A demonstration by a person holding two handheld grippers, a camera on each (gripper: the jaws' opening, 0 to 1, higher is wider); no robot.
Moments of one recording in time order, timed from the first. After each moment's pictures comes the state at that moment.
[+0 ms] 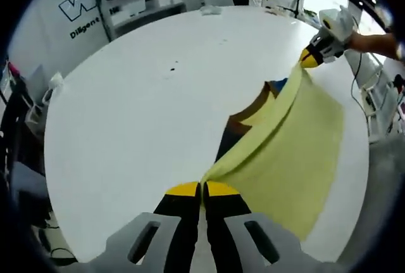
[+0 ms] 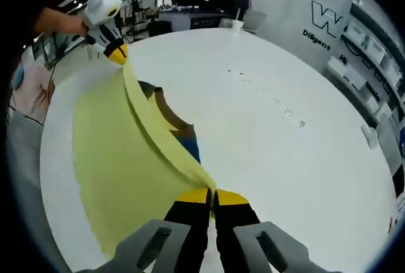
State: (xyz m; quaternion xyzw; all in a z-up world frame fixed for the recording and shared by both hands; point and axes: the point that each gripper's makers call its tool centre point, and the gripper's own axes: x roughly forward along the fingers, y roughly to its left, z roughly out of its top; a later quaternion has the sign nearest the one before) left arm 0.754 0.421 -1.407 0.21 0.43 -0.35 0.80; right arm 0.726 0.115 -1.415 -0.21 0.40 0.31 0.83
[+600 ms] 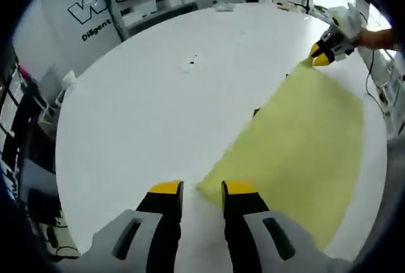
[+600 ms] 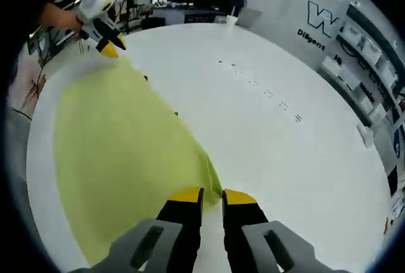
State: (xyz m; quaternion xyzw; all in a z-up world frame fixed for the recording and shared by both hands) left arm 0.775 0.446 -1.407 0.23 0.39 -0.31 0.83; right arm 0.736 0.101 -1.430 -0.24 0.39 0.29 0.84
